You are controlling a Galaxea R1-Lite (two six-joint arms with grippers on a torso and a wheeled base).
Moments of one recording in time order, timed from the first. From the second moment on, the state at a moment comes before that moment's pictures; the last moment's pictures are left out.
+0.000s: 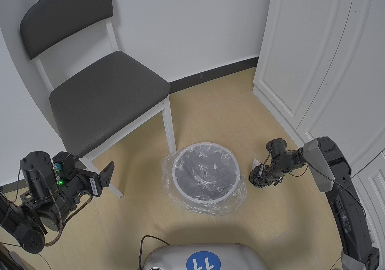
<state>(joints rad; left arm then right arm) -0.36 1.64 -0.17 -1.24 0.26 -0.03 0.14 2.90 -2.00 0.08 -0.04 0.48</state>
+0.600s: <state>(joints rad) -0.37 1.65 -0.16 -1.24 0.26 -0.03 0.14 2.93 -2.00 0.07 -0.03 0.41</state>
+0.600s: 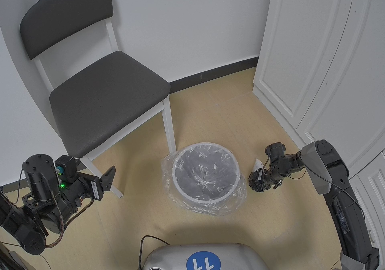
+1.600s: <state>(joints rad) -0.38 1.68 -0.15 -1.24 0.26 -0.03 0.13 2.93 -2.00 0.08 -0.04 0.40</state>
